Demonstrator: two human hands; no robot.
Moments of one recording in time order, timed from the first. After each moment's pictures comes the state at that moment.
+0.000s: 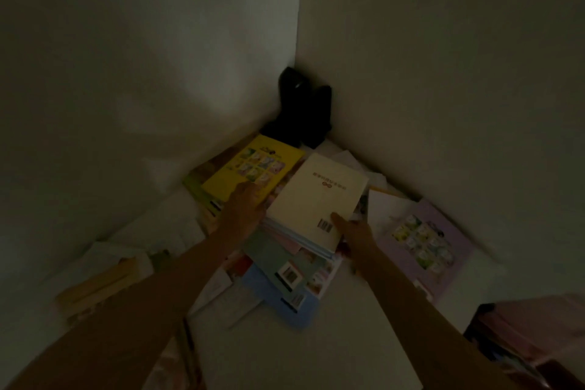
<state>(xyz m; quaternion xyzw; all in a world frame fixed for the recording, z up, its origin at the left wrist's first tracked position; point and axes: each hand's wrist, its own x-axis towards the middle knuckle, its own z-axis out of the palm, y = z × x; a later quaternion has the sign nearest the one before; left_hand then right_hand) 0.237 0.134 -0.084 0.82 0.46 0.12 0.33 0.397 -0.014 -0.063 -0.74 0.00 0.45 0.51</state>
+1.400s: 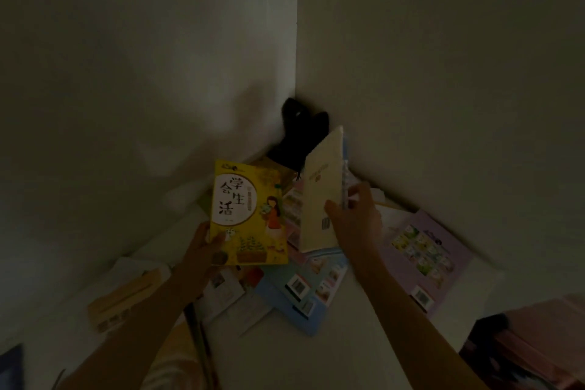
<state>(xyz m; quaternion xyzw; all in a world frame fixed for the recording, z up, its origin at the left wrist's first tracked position) 0.149 0.097 -0.043 0.46 0.48 0.29 0.69 0.363 -0.022 0.024 -0.82 -0.29 0.13 0.48</state>
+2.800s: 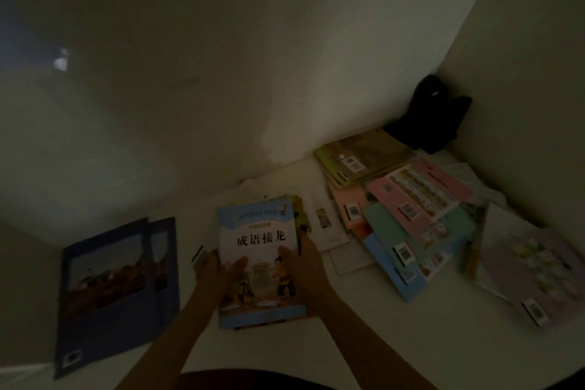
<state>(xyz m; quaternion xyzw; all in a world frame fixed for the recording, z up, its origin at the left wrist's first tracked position) -0.071 0.010 -0.078 0.41 0.68 0.29 0.54 0.091 -0.006 -0.079 -0.71 -0.40 0.49 0.31</state>
